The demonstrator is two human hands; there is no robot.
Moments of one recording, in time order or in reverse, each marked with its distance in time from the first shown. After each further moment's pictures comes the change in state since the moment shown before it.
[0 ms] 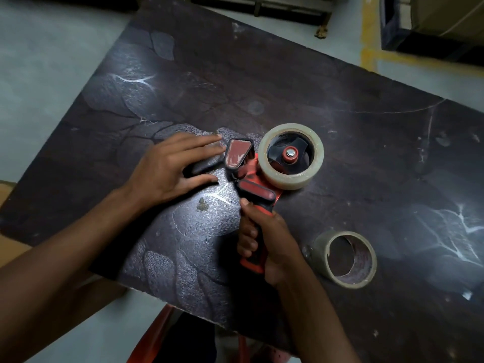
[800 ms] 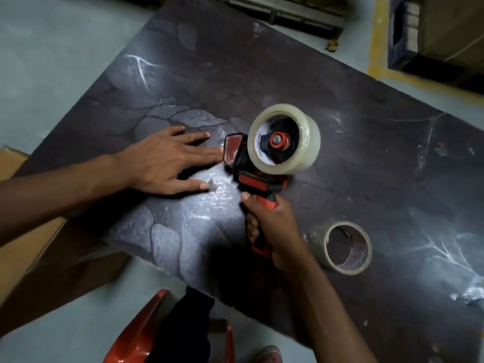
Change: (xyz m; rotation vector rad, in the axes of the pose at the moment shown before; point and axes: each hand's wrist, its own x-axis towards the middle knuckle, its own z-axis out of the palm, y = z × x) left_hand -0.029 -0.002 -0.029 0.406 -0.544 0.050; right_hand -0.004 0.010 -0.006 -0.405 0.085 -0.220
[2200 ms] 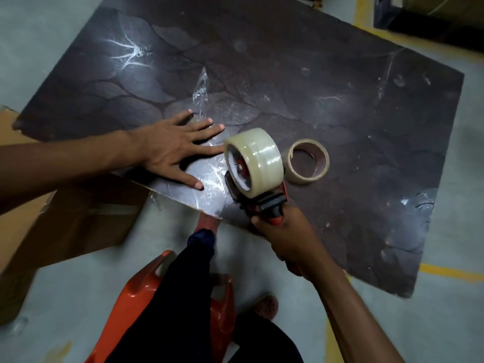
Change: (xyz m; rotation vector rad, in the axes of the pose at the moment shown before) left_hand -0.019 0.109 -0.001 0.139 -0.149 0.170; right_hand -0.156 0.060 -0.087 -0.524 0.099 0.034
